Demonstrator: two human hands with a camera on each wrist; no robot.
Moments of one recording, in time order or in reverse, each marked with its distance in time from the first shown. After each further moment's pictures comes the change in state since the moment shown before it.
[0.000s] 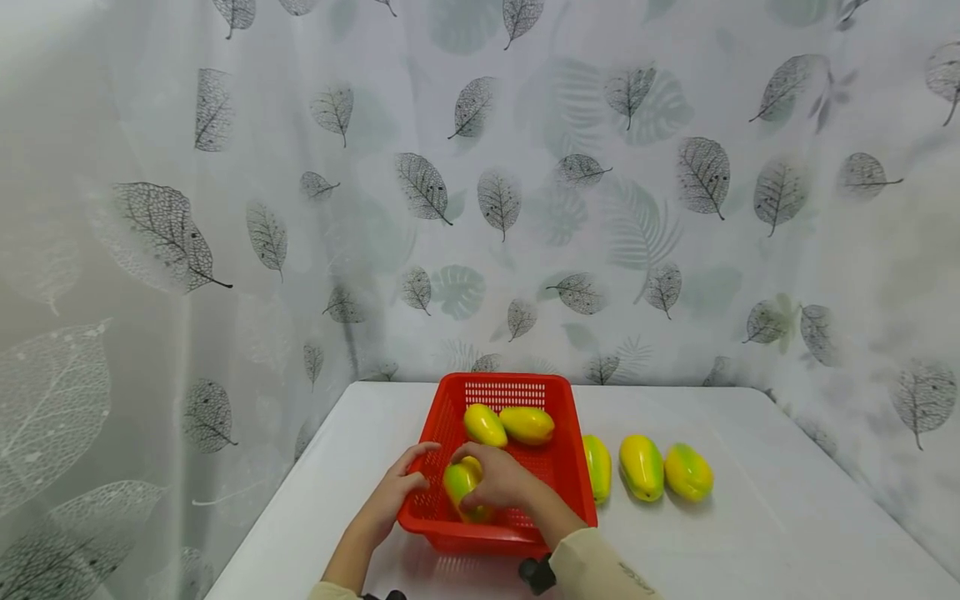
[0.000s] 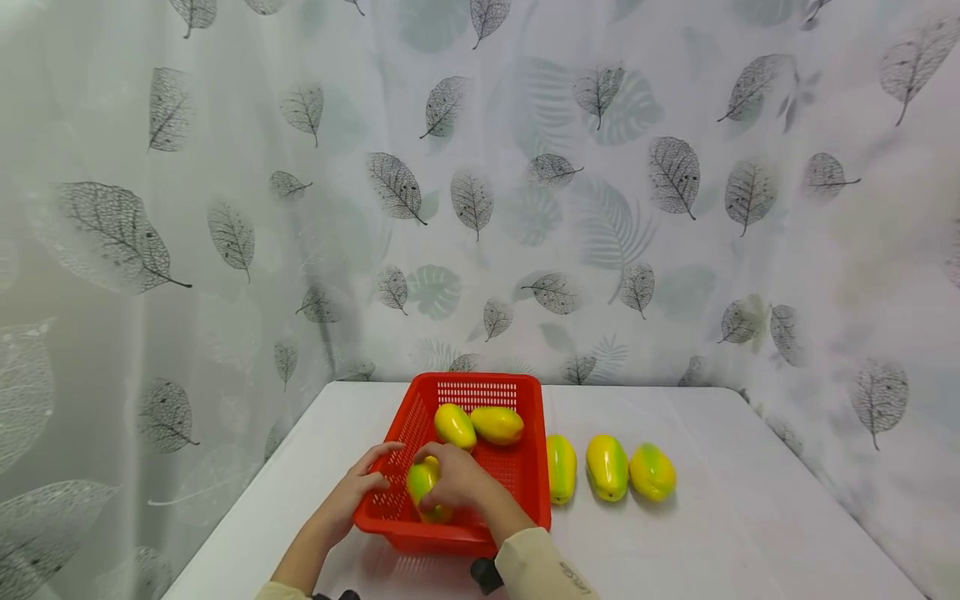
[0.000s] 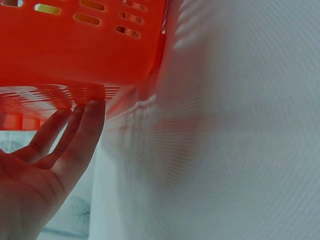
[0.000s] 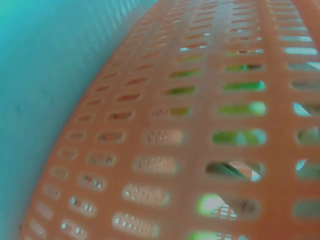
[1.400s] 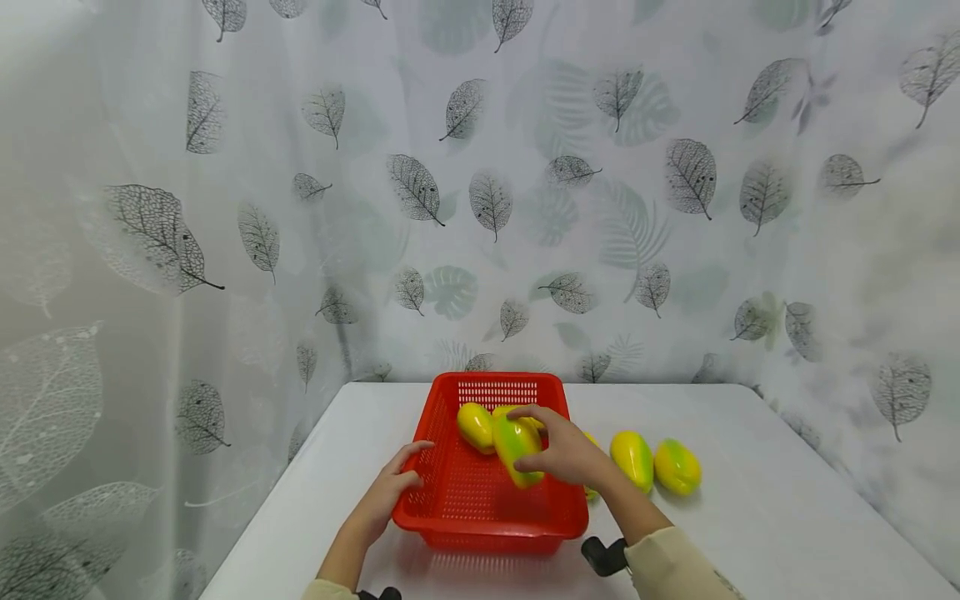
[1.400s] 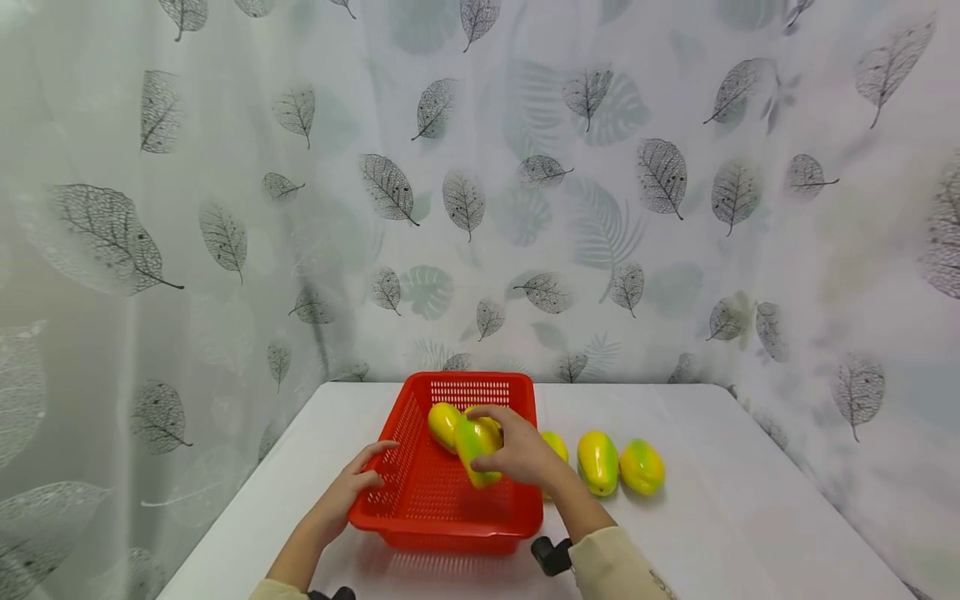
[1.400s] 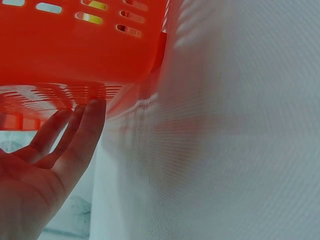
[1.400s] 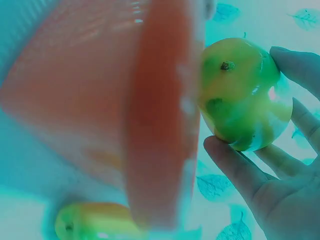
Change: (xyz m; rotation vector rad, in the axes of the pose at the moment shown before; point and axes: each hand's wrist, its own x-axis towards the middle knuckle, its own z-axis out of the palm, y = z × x) left_hand -0.003 0.000 0.003 -0.014 0.014 -0.006; right_hand -0.060 0.020 -0.082 0.080 0.215 -0.042
